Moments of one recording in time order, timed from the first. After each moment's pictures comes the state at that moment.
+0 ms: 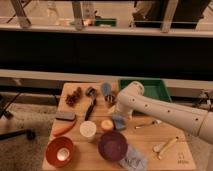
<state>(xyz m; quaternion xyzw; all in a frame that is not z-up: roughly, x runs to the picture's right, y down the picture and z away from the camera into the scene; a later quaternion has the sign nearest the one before) 0.087 0.159 0.834 -0.19 -0.22 -0.57 0.77</state>
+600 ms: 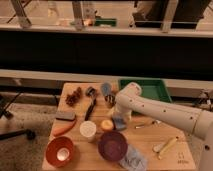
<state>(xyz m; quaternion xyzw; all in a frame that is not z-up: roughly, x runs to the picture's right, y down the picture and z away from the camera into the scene) 0.087 0.168 0.849 -0.20 -0.21 -0.58 0.76</state>
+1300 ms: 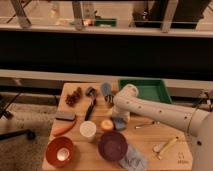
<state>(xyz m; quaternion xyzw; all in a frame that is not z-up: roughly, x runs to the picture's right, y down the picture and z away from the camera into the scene) 0.082 0.170 0.868 -0.20 -0.19 -0.57 0.77</state>
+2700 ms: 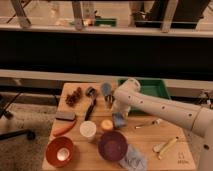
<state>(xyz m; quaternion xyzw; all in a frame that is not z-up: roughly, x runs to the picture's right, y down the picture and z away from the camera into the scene) 0.080 0.138 0.837 -0.19 -0.19 -0.54 0.79</state>
